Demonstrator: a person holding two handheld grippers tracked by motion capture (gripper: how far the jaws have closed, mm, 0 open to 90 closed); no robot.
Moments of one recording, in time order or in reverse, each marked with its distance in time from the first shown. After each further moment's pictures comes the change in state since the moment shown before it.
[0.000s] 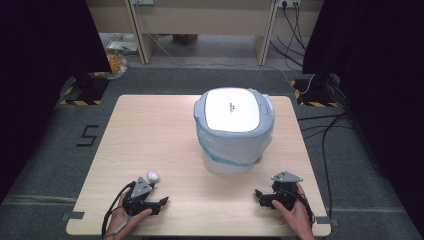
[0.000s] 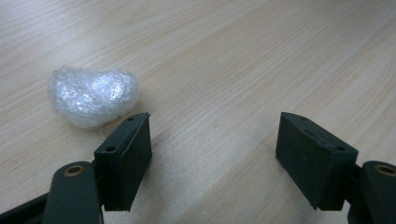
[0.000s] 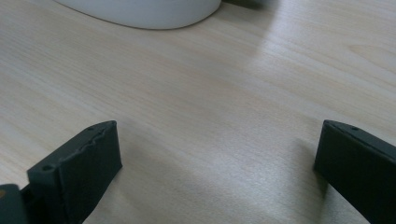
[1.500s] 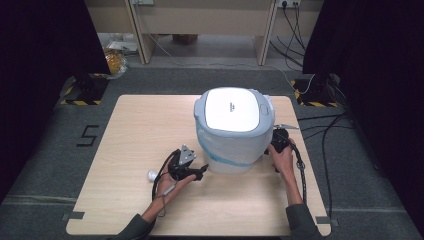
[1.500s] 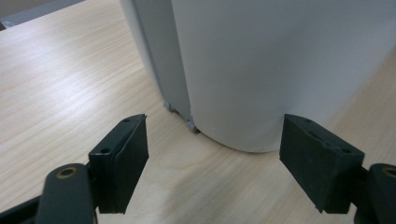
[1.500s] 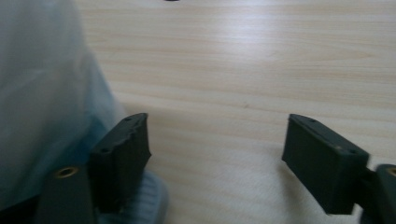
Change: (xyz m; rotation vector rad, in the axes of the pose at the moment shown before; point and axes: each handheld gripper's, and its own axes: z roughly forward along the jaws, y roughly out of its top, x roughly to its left) left arm -0.027 0.114 0.098 -0.146 0.018 0.080; right arm -0.081 0.116 0.089 -0.080 -0.038 0.287
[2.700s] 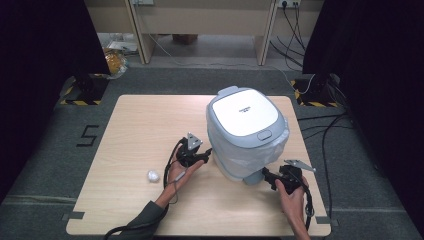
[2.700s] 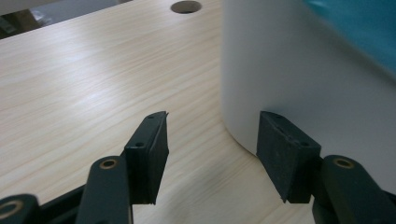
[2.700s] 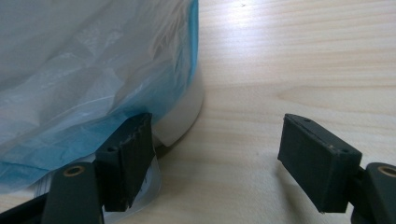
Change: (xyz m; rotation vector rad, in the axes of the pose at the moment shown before) left arm 0.006 0.027 0.039 -0.012 0.071 -0.086; right arm 0.026 -0.095 -0.094 -0.074 -0.027 0.101
